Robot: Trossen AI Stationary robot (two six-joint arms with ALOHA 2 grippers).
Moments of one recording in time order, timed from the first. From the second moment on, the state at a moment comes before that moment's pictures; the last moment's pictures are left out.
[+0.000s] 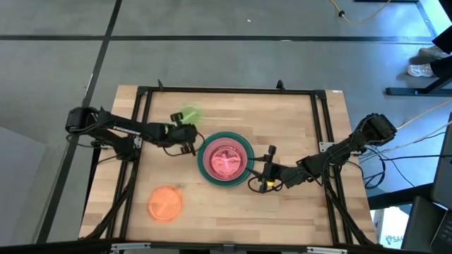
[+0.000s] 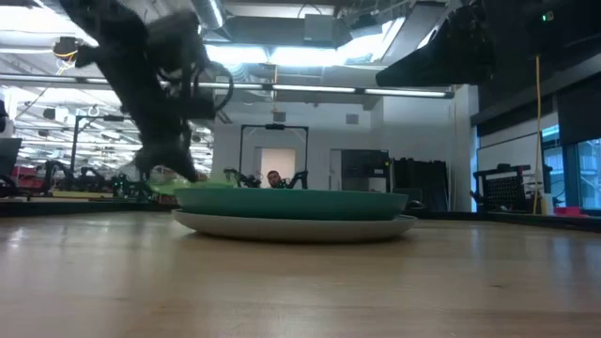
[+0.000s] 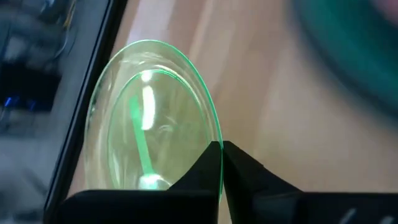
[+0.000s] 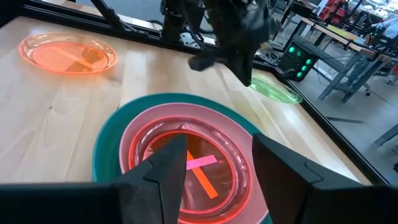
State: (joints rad) left arm 0.08 1.36 0.62 -0.33 -0.62 0.01; right arm 0.49 1.46 0.60 0.51 0.75 -0.06
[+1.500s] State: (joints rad) left arm -0.25 1.53 0.69 0.28 -0.22 0.01; right arm 0.49 1.46 0.60 0.50 0.75 -0.06
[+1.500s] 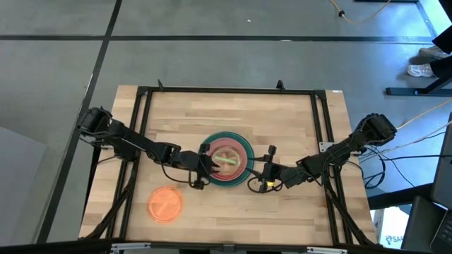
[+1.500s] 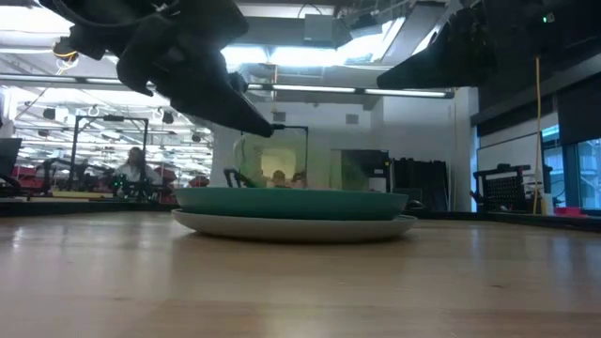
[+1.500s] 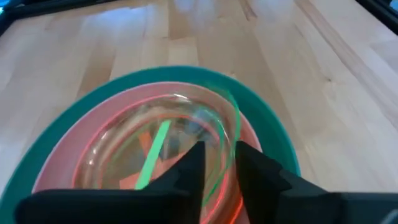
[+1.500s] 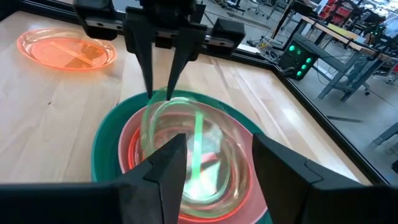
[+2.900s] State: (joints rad) left arm -0.51 1.26 0.52 -0.45 0.09 -0.71; right arm 0.48 1.46 0.60 0.50 0.74 -0.03
